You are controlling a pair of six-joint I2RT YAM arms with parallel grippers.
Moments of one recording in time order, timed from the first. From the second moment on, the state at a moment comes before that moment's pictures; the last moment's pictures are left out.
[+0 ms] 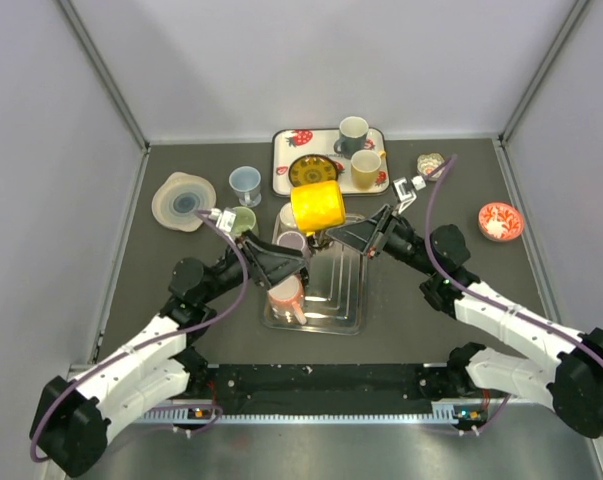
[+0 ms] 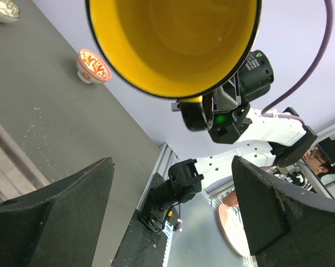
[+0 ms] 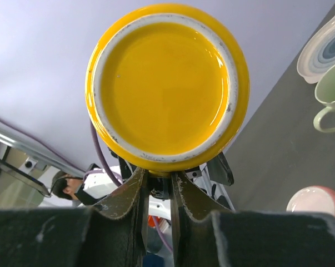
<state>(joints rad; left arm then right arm) -0.57 0.79 0.37 0.69 0.52 -1.03 0.65 1.04 0.59 0.73 -0.45 1.17</state>
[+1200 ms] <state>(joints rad) -0.65 1.07 0.53 0.90 0.45 -1.08 0.65 1.02 0.55 0.82 -0.47 1.16</state>
